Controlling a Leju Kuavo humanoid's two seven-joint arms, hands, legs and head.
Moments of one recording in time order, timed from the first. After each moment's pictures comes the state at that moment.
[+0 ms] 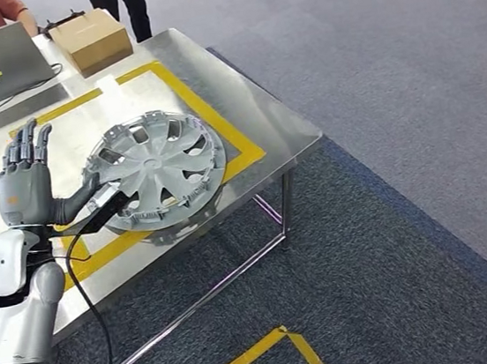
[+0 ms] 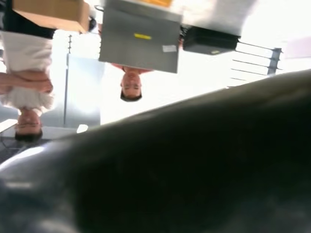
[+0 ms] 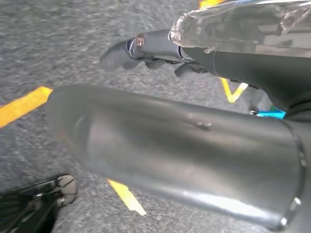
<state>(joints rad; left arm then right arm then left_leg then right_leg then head) -0.38 0.14 -0.22 -1.38 -1.14 0.33 0.03 0.05 0.36 -1.57 -0.89 1.48 0.35 -0.25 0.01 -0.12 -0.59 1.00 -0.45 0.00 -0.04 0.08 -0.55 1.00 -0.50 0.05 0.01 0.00</state>
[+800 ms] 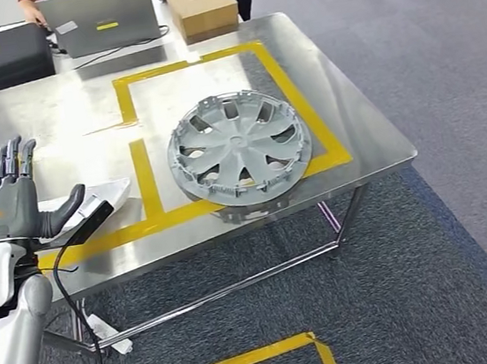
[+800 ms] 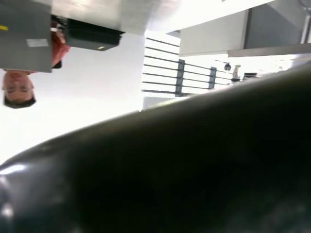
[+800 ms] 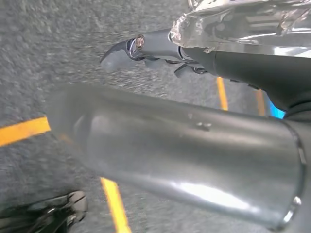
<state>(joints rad) -0.33 0.17 -0.18 -1.37 -1.16 0.32 0.05 0.05 0.36 -1.57 -0.90 1.48 0.32 -0.24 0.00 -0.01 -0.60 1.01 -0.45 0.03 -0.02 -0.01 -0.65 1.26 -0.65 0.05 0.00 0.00</state>
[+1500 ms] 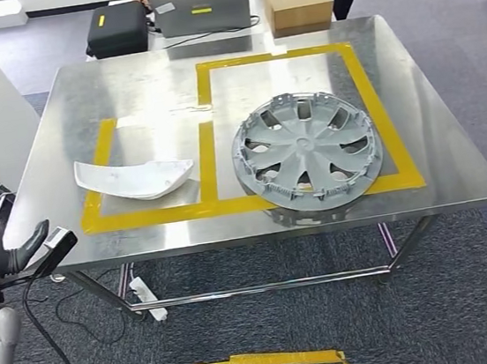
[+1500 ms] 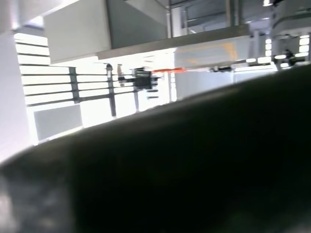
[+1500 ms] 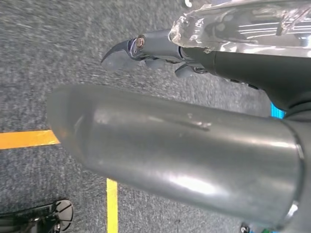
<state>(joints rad) -0.24 0.26 -0.03 -1.29 -1.21 0.33 0.10 0.05 0.36 -1.57 -0.91 1.48 0.34 -0.23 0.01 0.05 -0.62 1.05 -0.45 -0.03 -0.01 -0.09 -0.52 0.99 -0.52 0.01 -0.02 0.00</state>
